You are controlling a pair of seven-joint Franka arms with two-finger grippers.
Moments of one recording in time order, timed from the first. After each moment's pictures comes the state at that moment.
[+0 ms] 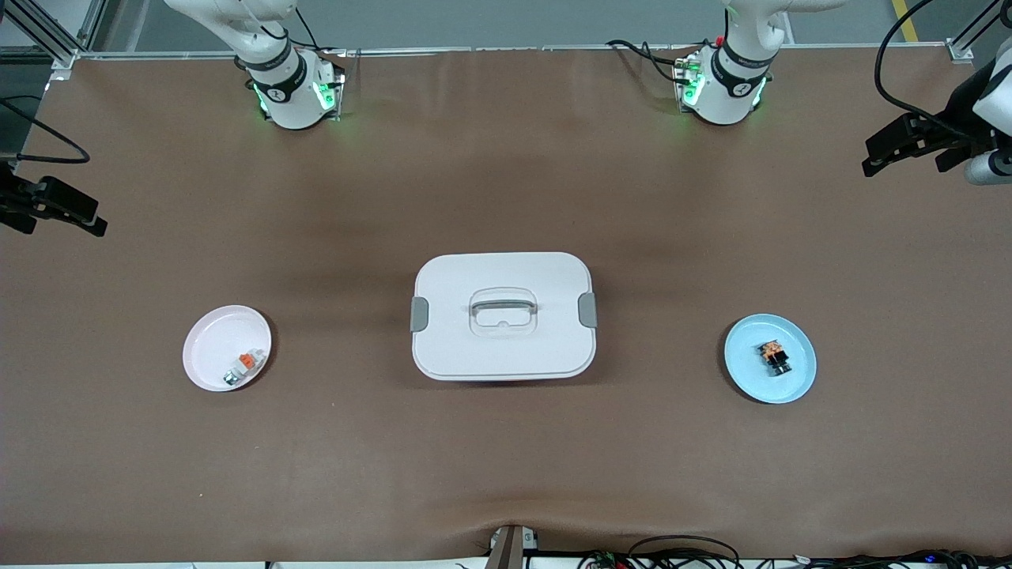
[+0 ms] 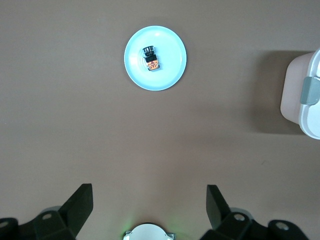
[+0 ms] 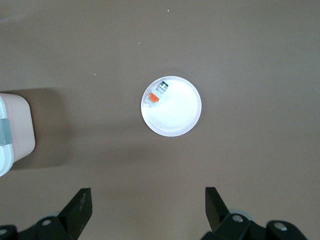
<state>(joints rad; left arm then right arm) -0.03 -0.08 -0.03 -1.57 0.00 1.44 -0.11 -0.11 0.05 0.06 -1.47 0.01 1.54 0.01</state>
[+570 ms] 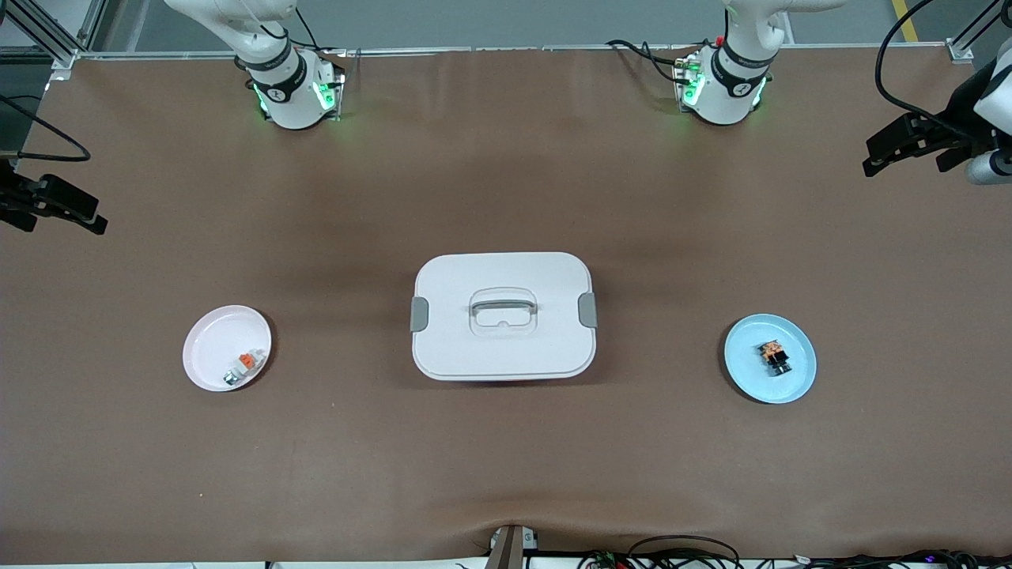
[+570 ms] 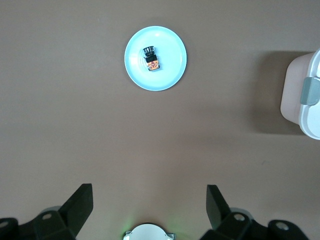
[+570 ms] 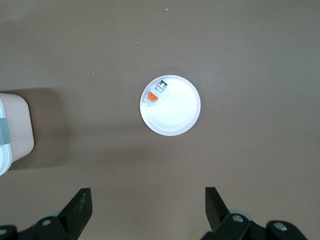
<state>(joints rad) -0.03 -0.08 -0.03 -1.57 0.00 1.44 -0.11 -0.11 0.04 0.06 -1.49 0.01 1.55 0.01</state>
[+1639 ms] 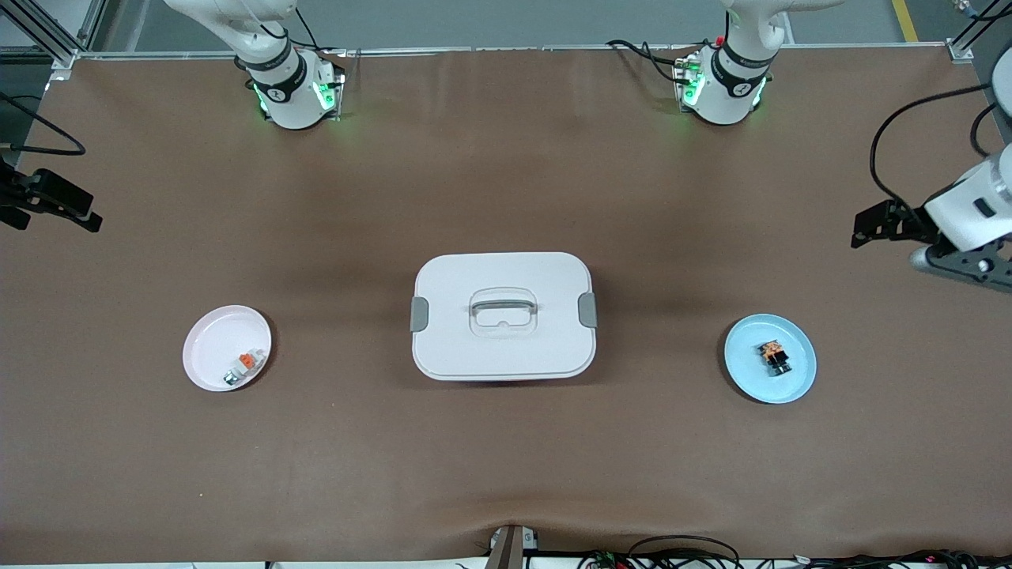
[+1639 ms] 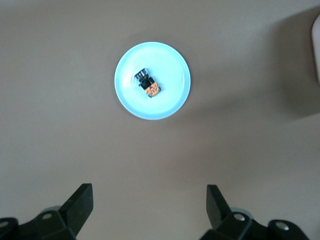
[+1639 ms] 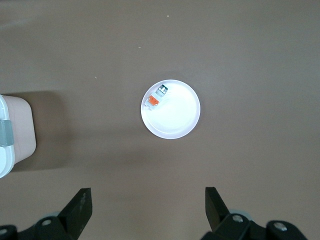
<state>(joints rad) 0.04 0.09 -0.01 -1.72 0.00 1.76 0.40 -0.11 0.04 0.06 -1.48 0.01 1.55 0.00</state>
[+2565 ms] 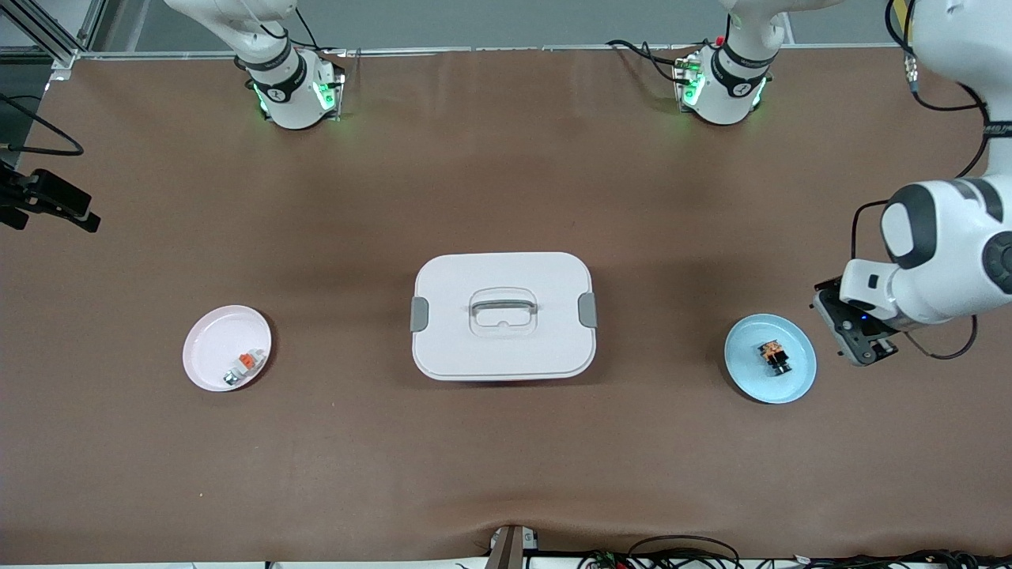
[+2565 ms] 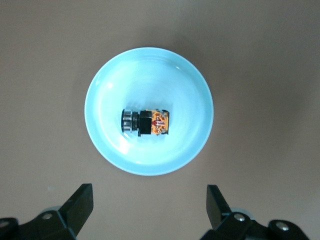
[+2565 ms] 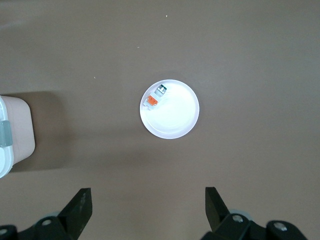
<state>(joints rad) 0.07 0.40 -0.01 -1.83 0.00 2.21 1.28 -0.11 0.04 0.05 -1.48 0.01 1.55 0.00</state>
